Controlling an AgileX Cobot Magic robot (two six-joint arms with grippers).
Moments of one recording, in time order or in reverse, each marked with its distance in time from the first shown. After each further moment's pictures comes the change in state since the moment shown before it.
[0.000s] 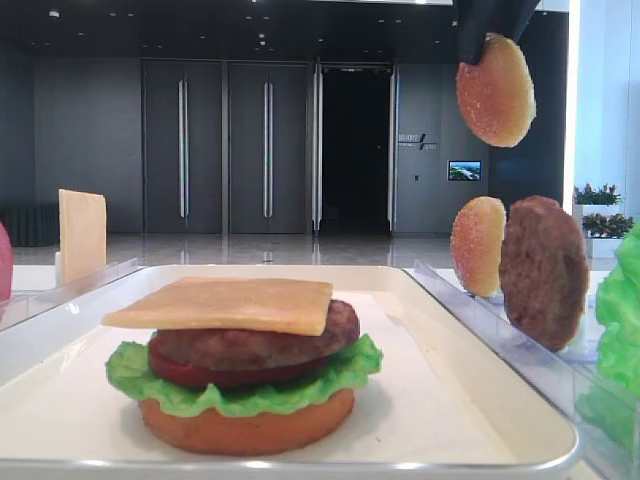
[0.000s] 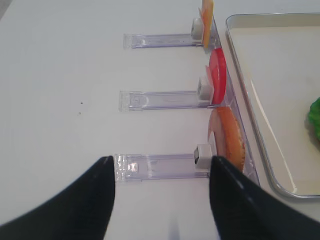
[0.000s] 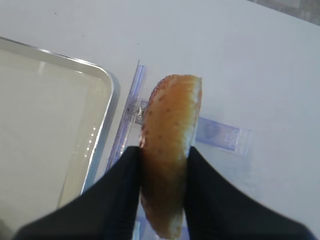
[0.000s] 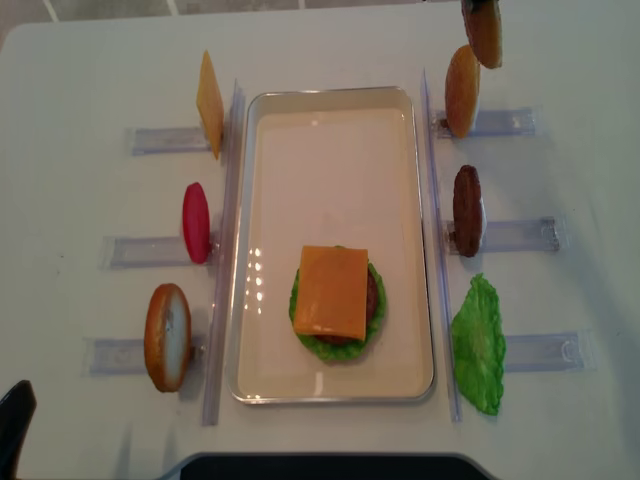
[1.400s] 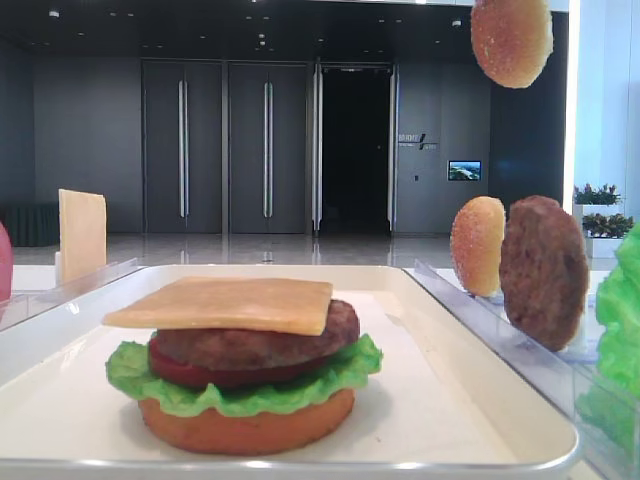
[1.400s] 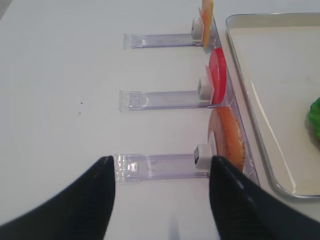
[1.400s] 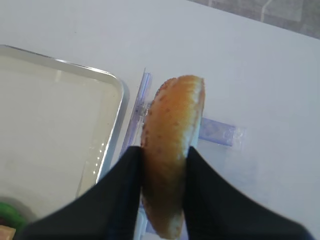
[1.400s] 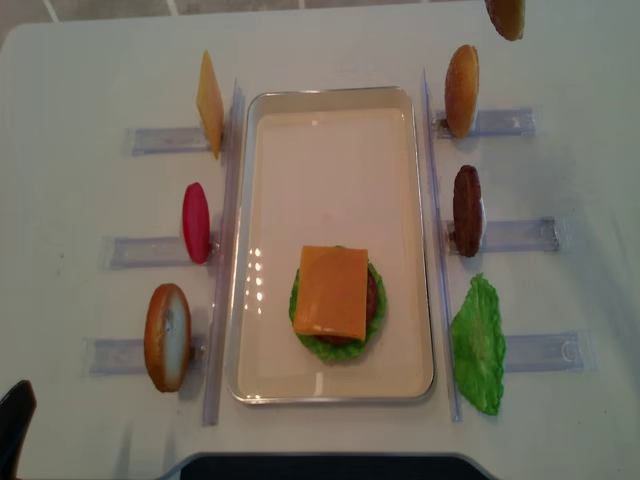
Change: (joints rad) left arm 0.000 0.000 0.000 0.000 0.000 0.000; right arm 0.000 -0.120 0.000 0.031 0.040 0.000
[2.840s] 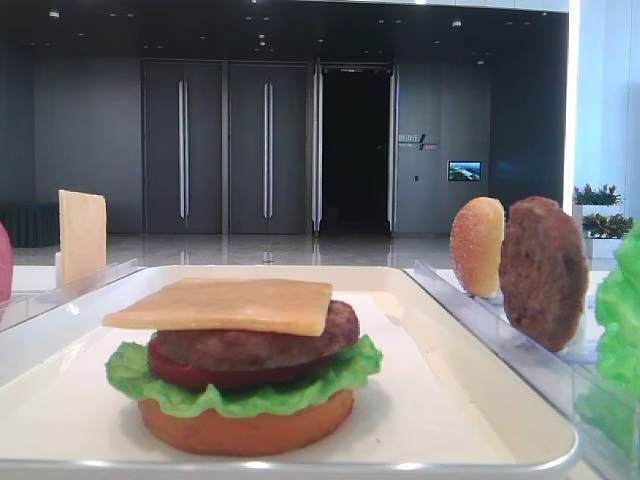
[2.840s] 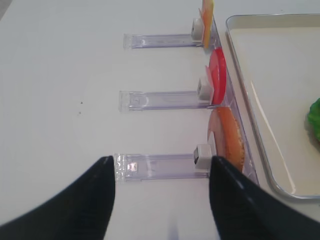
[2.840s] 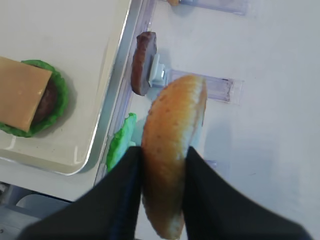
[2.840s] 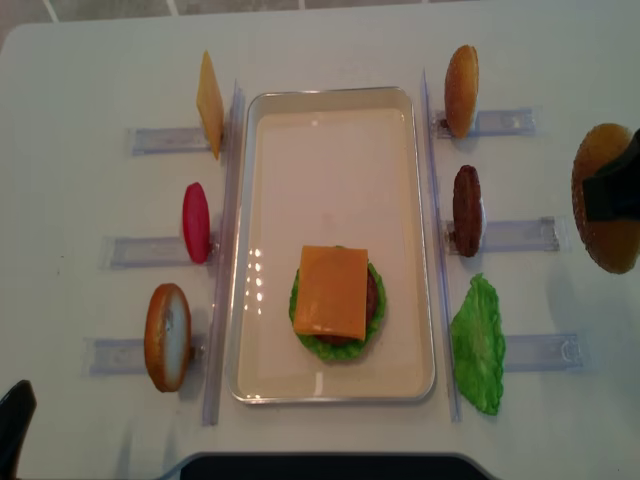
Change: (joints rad) left arm 0.000 0.000 0.000 0.000 0.000 -0.003; right arm 0.084 -0.762 0.734 0.082 0.002 0.131
